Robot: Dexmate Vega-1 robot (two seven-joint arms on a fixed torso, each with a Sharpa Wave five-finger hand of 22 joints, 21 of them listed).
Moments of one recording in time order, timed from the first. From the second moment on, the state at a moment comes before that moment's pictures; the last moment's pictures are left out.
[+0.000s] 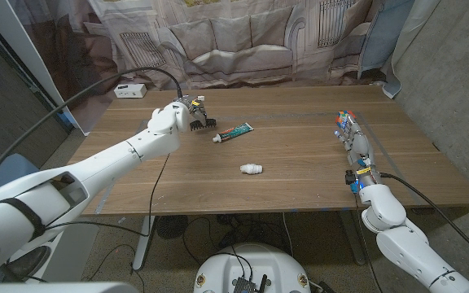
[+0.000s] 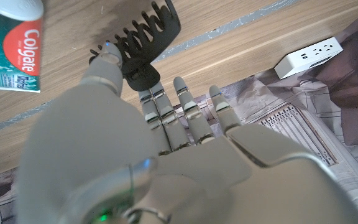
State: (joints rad) left arm 0.37 0.68 0.91 -1.59 0.62 0.68 -0.19; left_hand 1.03 -0.02 0.27 -0.13 0.19 0.80 -0.07 0.21 0.23 0.84 -0.17 0.20 0.50 0.63 -0.06 0.18 0.17 0.25 0.22 0.19 0.18; right arm -1.34 -0.58 -0.17 -1.75 0.50 0.40 -0.29; right_hand 0.19 0.04 0.23 -0.13 0.18 0.13 0.07 0.20 0.18 0.10 0.11 0.20 0.19 -0.01 0.06 0.21 0.21 0.19 0.00 0.20 0.17
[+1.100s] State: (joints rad) left arm 0.36 0.68 0.91 -1.57 0.60 0.66 -0.18; left_hand 0.99 -0.03 0.27 -0.13 0.19 0.78 -0.06 0.20 0.23 0.81 -0.17 0.20 0.50 0.62 -0.06 0.18 0.17 0.24 0.22 0.19 0.18; right arm -1.34 -0.58 -0.17 -1.74 0.51 0.40 -0.29; right_hand 0.19 0.04 0.23 -0.13 0.18 0.13 0.07 0.20 0.18 0.10 0.11 0.20 0.19 -0.01 0.06 0.21 0.21 0.19 0.00 0.20 0.17
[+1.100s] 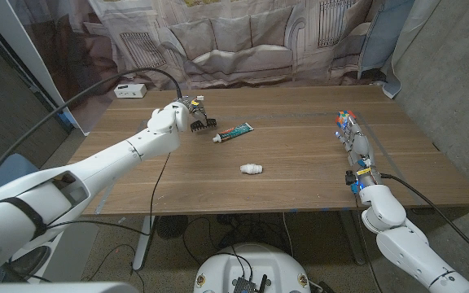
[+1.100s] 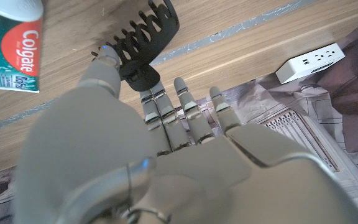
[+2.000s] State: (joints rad) left arm 0.33 0.66 0.94 -1.50 0.59 0.65 -0.20; left_hand 0.99 -0.02 0.27 -0.13 0.19 0.77 -0.06 0.20 0.22 0.80 -0.17 0.20 0.50 0.60 -0.06 0.18 0.17 0.24 0.21 0.19 0.18; right arm -1.32 -0.58 -0.18 -1.74 0.51 0.38 -0.29; right_hand 0.19 0.04 0.23 -0.13 0.18 0.13 0.07 0.20 0.18 0.10 0.11 0.20 0.19 -0.01 0.06 0.21 0.21 0.19 0.00 0.20 0.17
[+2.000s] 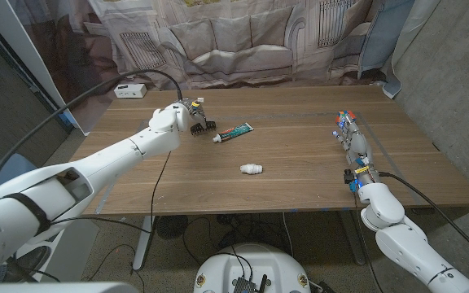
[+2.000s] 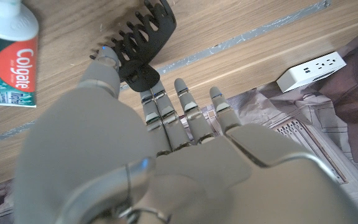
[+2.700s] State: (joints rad) left arm 0.31 0.63 0.97 -1.45 0.59 0.64 -0.21; left_hand 0.99 -0.02 0.27 -0.13 0.19 0.76 -0.06 0.20 0.22 0.80 -0.16 0.20 0.49 0.60 -0.06 0.18 0.17 0.23 0.21 0.19 0.18; right arm -1.30 -0.58 -0.19 -1.72 0.52 0.37 -0.28; right_hand 0.19 0.04 0.23 -0.13 0.18 0.13 0.07 0.20 0.18 0.10 0.11 0.20 0.19 -0.01 0.06 0.21 0.21 0.19 0.00 0.20 0.17
